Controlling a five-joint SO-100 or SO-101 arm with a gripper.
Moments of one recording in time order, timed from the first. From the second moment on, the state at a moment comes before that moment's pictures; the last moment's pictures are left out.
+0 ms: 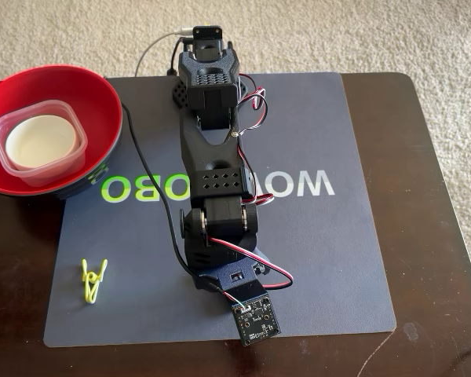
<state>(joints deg) -3.6 29.5 16.4 97.6 101.6</state>
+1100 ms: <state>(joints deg) 21.2 65.7 32.5 97.7 34.6</state>
